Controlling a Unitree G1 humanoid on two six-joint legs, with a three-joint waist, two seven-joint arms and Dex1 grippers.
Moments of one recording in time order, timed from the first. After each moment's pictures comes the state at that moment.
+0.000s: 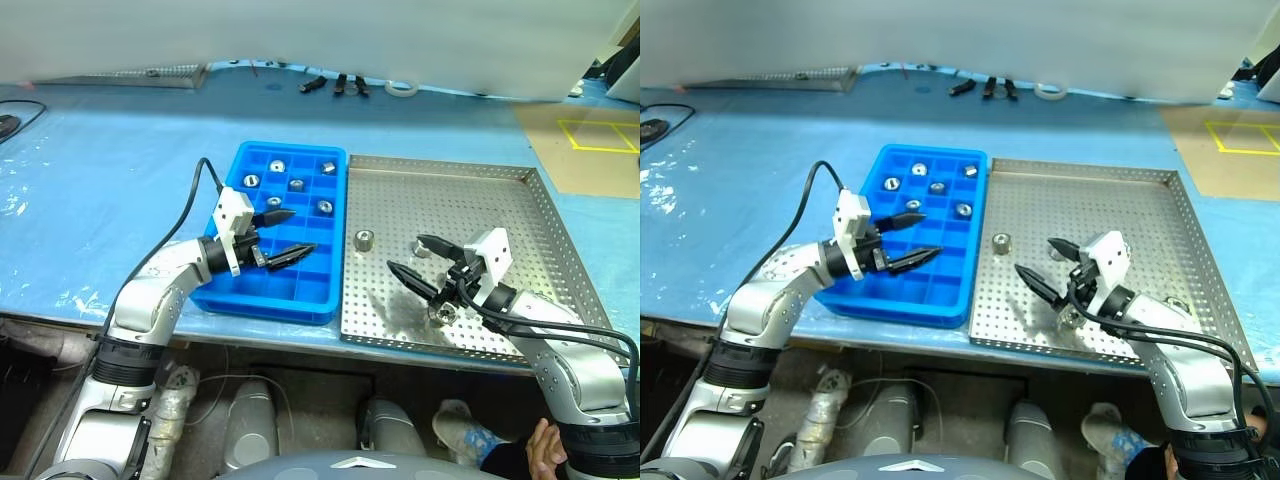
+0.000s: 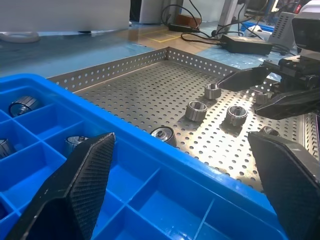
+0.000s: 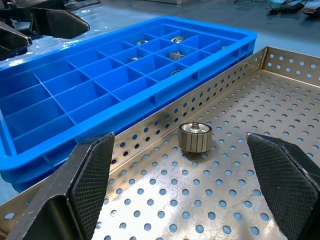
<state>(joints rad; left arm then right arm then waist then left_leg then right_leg) -0.38 0.44 -0.04 -0.10 -0.50 0.40 -0.92 0.02 -0.55 -0.13 -0.40 0.49 0.44 0.67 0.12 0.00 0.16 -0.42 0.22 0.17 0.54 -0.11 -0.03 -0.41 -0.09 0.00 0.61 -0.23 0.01</state>
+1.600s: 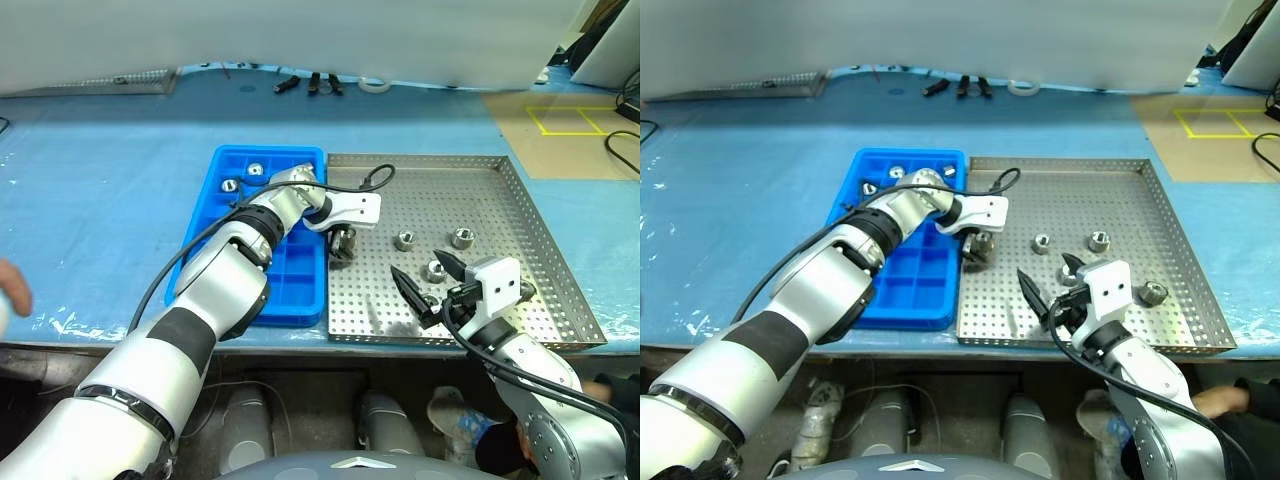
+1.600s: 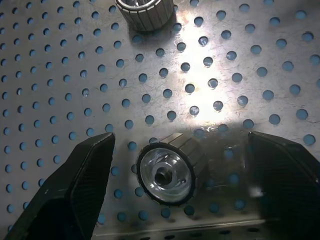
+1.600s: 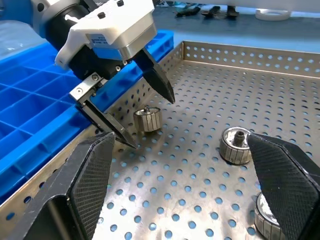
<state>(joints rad) -1.34 0.03 -0.49 1.32 0.34 -0.16 -1.07 0.28 -0.38 -0.09 -0.77 0.40 0.50 0.28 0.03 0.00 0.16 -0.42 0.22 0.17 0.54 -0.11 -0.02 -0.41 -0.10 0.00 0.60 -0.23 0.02</state>
